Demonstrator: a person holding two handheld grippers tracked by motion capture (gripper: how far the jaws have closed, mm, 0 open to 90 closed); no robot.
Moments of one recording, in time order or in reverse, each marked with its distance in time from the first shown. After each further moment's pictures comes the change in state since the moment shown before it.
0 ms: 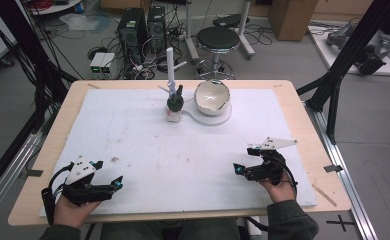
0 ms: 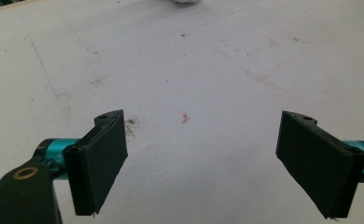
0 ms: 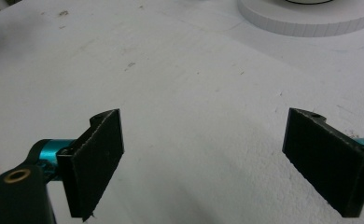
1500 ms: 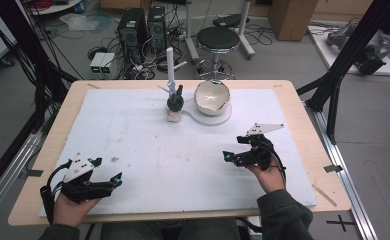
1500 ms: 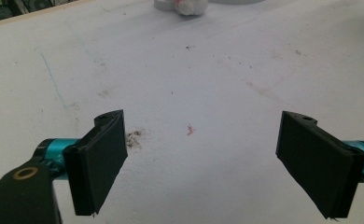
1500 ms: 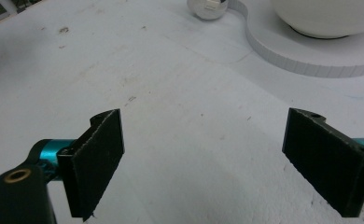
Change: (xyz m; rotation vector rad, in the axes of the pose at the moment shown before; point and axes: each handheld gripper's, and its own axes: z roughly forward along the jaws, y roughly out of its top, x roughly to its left) left arm 0.002 0.007 -0.002 -0.026 0.014 -0.003; right arm -0.001 0.041 0.026 0.020 0.018 -0.016
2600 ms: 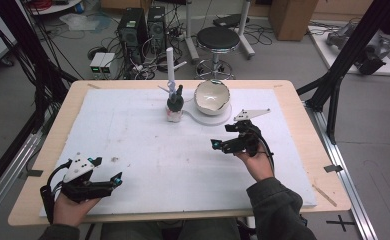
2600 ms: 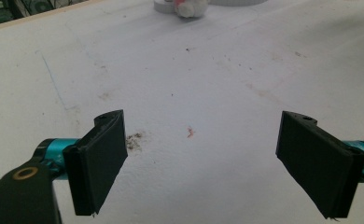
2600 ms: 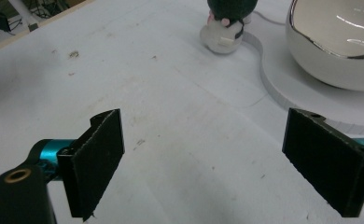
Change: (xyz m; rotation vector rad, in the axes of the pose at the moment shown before) left arm 0.000 0.001 0.000 -0.005 -0.001 0.004; right arm 0.005 0.043 0.023 -0.003 0.035 -0.021
